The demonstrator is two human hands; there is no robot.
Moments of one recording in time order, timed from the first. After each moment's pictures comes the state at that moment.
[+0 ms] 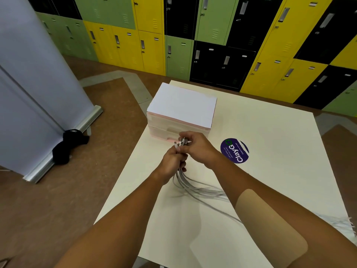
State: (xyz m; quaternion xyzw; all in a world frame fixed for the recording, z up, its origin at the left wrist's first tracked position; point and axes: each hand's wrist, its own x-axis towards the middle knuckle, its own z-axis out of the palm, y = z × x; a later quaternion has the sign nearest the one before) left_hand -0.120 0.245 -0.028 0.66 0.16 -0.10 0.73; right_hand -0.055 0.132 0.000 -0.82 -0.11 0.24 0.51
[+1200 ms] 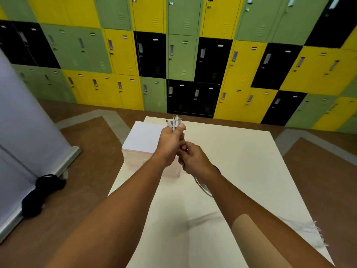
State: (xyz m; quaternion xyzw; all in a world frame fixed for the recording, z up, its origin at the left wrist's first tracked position) left_hand -0.037 0.189 0.095 0.60 0.09 0.00 0.79; right_hand -0.065 0.080 0.072 -0.78 -0.08 0.14 0.60
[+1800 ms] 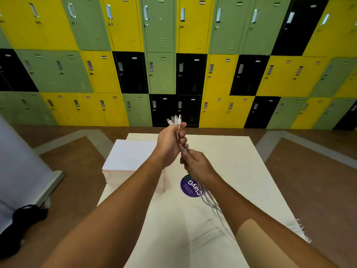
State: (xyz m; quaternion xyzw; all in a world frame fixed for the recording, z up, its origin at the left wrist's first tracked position) left_hand -0.013 0.123 0.151 0.50 0.01 -0.09 0.86; right_hand -0.051 0.008 0.096 -0.80 -0.06 0.05 0.59
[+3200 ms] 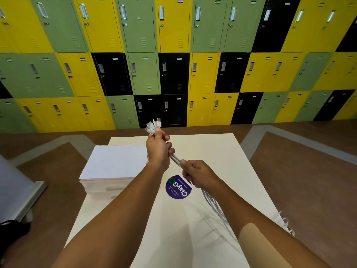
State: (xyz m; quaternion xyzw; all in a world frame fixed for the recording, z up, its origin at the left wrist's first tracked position) left_hand 0.006 0.075 0.126 0.50 0.13 0.03 0.86; right_hand -0.059 -0.064 0.082 -0.81 -0.02 0.10 0.58
